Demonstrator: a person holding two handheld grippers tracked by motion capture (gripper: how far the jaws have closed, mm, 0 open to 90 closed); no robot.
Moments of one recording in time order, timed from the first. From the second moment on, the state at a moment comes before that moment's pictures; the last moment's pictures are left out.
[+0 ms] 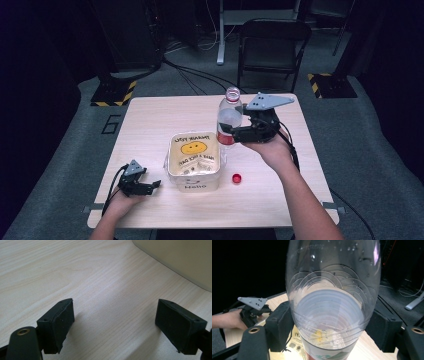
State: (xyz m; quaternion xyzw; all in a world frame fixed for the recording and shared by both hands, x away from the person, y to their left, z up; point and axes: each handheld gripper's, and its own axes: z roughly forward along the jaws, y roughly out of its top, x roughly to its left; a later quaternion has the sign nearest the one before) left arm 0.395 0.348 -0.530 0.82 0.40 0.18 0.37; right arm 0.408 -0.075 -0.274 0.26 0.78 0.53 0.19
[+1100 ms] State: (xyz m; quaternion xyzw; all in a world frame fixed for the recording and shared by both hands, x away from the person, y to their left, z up) left arm 0.396 0.348 -0.530 0.82 0.40 0.17 0.37; right arm 0.441 -0.007 -0.314 0.25 0.80 0.53 0.16
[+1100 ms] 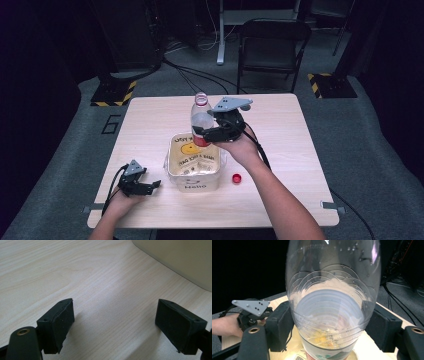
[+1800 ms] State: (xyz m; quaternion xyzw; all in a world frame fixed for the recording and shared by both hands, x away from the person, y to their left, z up) left arm 0.396 0.348 -0.530 0.82 0.40 0.17 0.37; right arm 0.453 -0.004 -0.374 0.27 0.80 0.51 0.17
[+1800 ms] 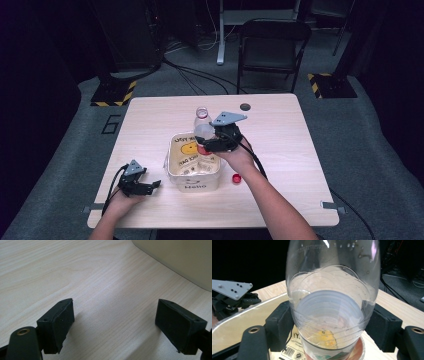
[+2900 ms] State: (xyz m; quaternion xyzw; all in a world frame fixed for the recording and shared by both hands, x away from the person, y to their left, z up) left arm 0.396 0.349 -0.530 0.82 0.39 0.17 0.37; right arm 0.449 -0.001 -0.403 0.27 0.82 0.48 0.16
